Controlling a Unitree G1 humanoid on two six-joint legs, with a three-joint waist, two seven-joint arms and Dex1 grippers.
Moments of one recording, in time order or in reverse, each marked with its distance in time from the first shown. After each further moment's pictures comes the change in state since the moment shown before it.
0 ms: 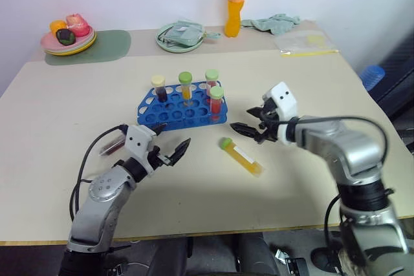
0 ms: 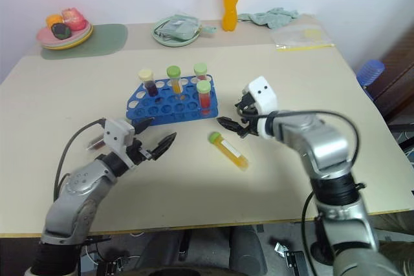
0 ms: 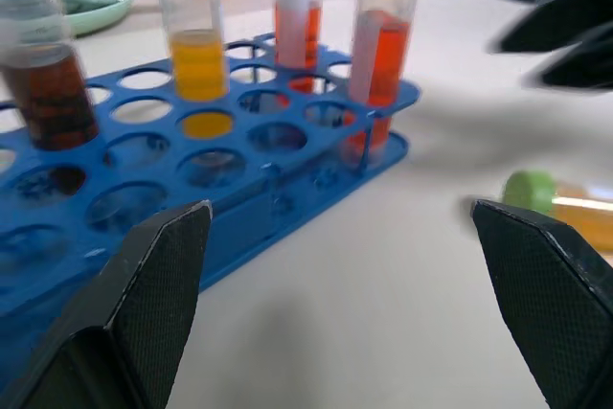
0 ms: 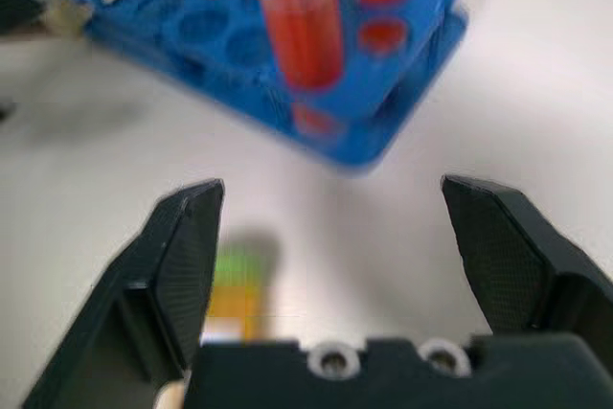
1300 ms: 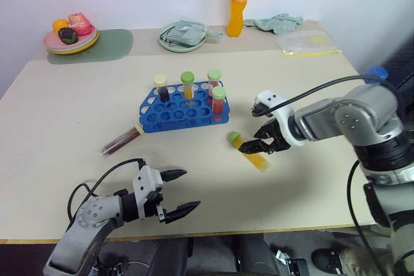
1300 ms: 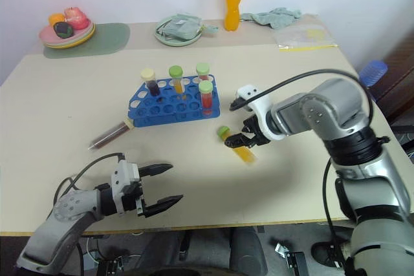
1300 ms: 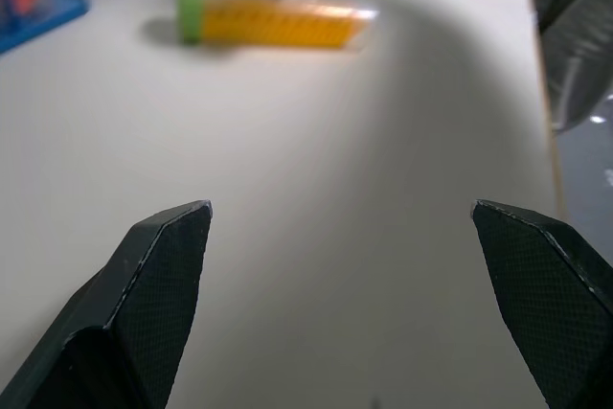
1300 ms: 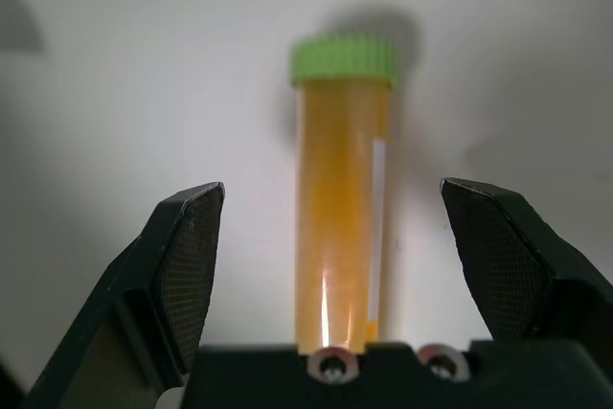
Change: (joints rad) left arm 0.193 0.165 -0.135 -0.025 -0.045 -0.132 -0.387; right arm -0.169 -0.105 0.249 0.217 0.377 0.230 -0.329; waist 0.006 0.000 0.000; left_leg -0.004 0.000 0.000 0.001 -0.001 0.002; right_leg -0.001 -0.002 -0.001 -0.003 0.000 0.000
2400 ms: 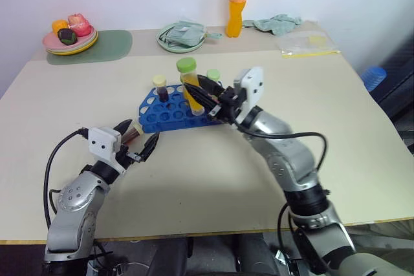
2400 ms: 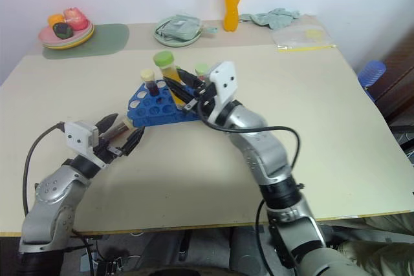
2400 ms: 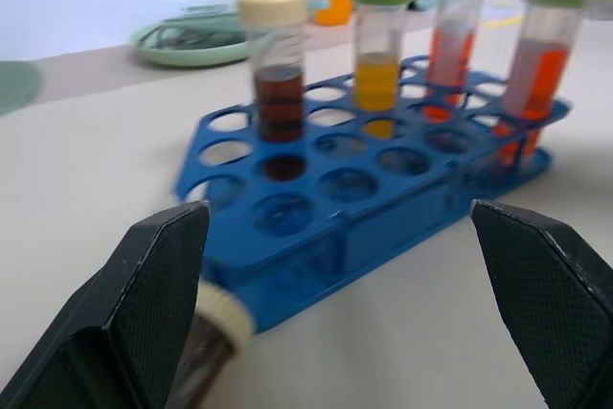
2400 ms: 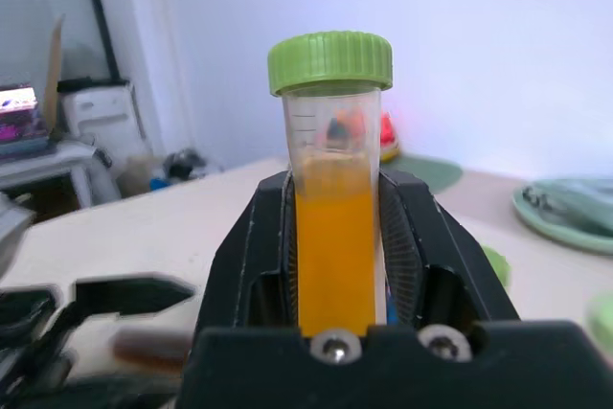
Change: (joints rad) left arm -0.112 -0.176 0.305 0.080 0.066 -0.022 0.446; right arm 0.300 0.626 -0.043 0.043 -0.550 -1.392 0.131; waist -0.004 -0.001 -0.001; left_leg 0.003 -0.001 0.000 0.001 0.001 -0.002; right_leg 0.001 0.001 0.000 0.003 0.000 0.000
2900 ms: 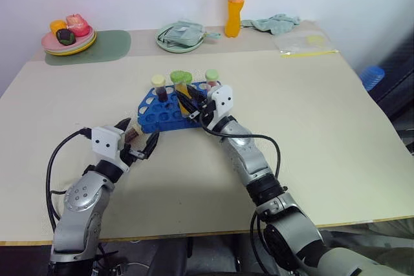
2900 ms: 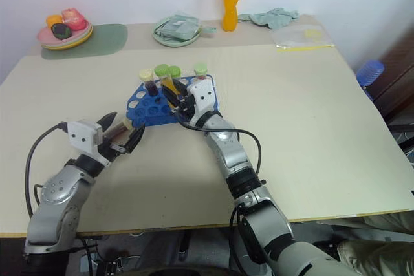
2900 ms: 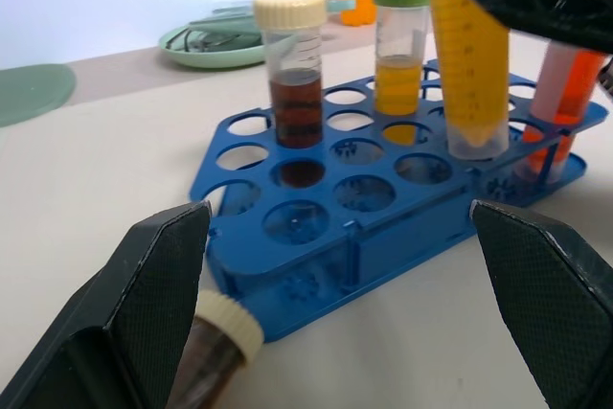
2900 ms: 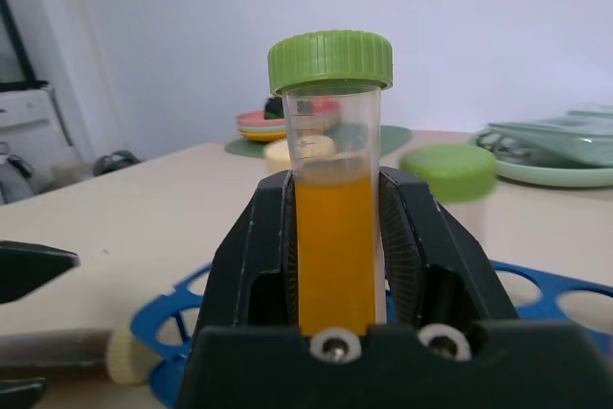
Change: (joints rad) left arm -0.007 -0.033 -0.027 -0.049 0.024 0.035 0.088; right arm -0.098 0.166 -0.061 0.559 -0.171 -0.383 -0.019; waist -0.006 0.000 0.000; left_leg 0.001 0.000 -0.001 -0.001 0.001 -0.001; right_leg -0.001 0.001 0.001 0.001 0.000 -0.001
